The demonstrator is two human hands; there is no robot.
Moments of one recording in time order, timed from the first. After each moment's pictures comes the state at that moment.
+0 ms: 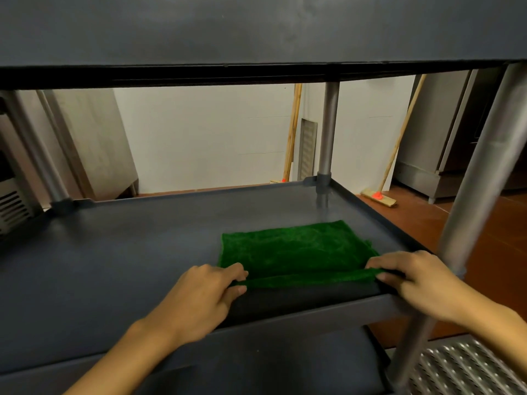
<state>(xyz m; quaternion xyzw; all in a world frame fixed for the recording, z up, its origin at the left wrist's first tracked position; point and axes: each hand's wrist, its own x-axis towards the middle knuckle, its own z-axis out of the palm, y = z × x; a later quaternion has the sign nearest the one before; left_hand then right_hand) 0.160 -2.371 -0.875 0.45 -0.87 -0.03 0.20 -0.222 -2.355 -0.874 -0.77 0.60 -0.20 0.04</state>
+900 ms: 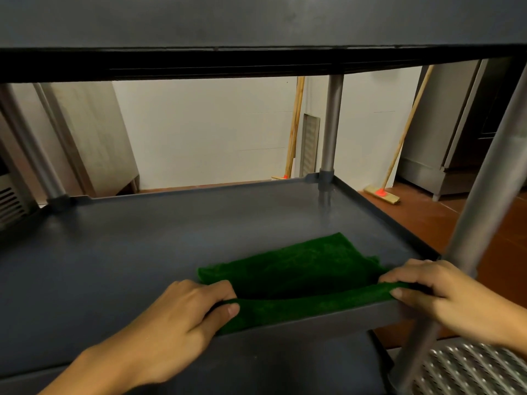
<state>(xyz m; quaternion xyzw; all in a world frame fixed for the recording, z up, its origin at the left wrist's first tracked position) 0.173 -2.336 -0.855 0.40 -0.89 -0.11 0.20 -0.224 -2.328 -0.852 -0.80 0.55 -0.21 0.14</state>
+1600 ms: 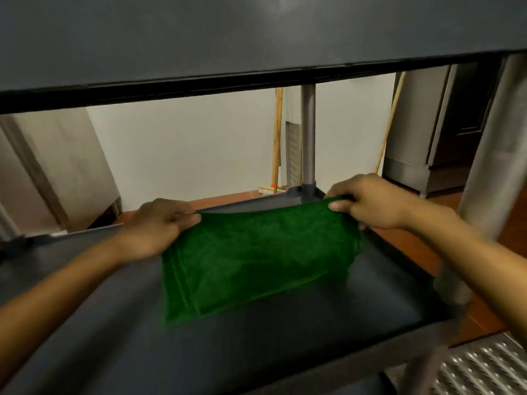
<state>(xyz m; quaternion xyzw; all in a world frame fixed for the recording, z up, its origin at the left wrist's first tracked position) 0.155 -2.494 -0.769 0.54 -0.80 -0.12 0.25 -0.210 -2.470 -0.762 -0.79 0.58 -0.20 0.06</state>
